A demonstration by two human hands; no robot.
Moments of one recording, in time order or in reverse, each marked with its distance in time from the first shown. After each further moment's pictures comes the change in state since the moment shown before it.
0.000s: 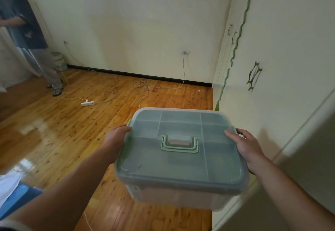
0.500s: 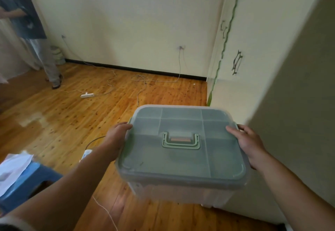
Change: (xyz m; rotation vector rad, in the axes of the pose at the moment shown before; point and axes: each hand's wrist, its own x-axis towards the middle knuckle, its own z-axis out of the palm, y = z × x) left_hand -0.123 -0.071 -0.040 0.020 -0.012 0.039; right_hand -0.127 0.039 -0.069 0.037 0.033 -0.030
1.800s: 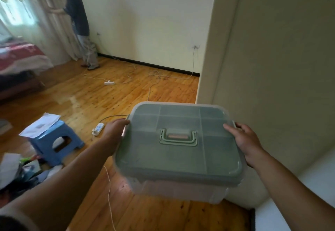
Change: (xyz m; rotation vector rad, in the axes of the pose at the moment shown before) left_hand -0.292 -0.106 0.108 -0.043 0.095 0.090; right_hand -0.079 0.056 -0.263 -0.007 -0.201 -0.021
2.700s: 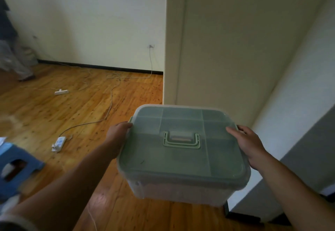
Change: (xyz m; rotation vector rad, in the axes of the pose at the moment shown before) left_hand -0.074 0.003 0.033 0.078 -0.236 -0.068; right_hand -0.149 0.018 -0.083 -0.056 0.294 0.015
